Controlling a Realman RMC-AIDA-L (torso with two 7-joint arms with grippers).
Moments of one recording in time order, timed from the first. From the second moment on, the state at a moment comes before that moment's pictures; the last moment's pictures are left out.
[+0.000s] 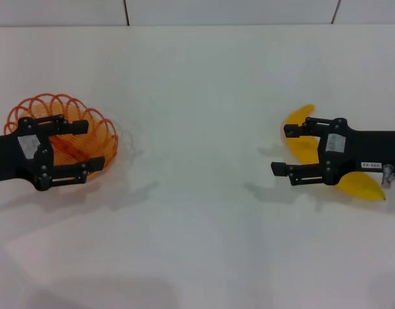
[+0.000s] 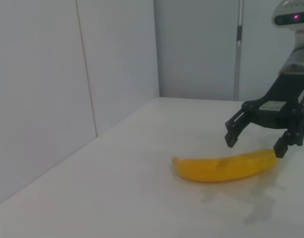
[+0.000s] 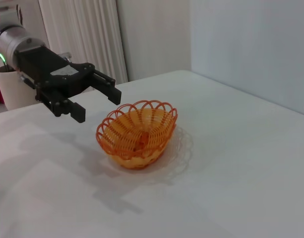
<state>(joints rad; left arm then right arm) -0.48 -2.01 0.58 0.72 2.08 1.66 -1.09 0.38 2.03 -0.97 -0.76 -1.85 -1.46 1.32</state>
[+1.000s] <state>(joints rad) -0.49 -1.92 0.57 1.04 2.07 1.59 -1.80 0.39 2.03 -0.97 -0.77 -1.85 -1.46 1.32</state>
